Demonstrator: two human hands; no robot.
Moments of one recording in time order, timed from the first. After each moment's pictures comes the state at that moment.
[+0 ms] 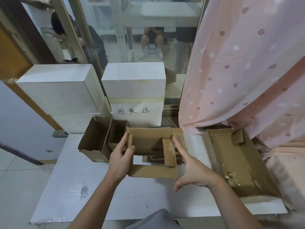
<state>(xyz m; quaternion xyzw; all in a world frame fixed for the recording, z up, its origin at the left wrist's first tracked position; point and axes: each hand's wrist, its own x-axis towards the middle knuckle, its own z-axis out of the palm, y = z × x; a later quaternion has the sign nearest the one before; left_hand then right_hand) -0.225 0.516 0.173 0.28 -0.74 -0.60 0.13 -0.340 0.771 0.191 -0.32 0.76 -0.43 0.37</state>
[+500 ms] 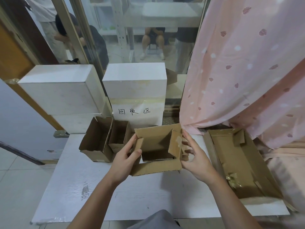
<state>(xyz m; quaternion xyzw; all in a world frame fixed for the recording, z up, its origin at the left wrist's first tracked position) -0.222 0.514 0.182 0.20 -0.76 -0.62 0.03 -0.352 0.767 0.178 -0.22 0.78 -0.55 0.20</state>
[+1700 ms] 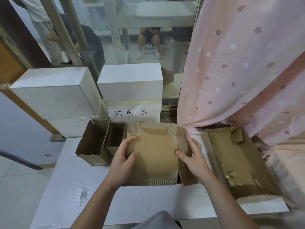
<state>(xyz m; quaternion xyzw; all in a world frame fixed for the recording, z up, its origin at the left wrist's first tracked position) -0.227 0.524 0.195 0.20 -0.76 -0.61 0.11 -0.362 0.764 0.159 -0.10 0.78 -0.58 0.20</state>
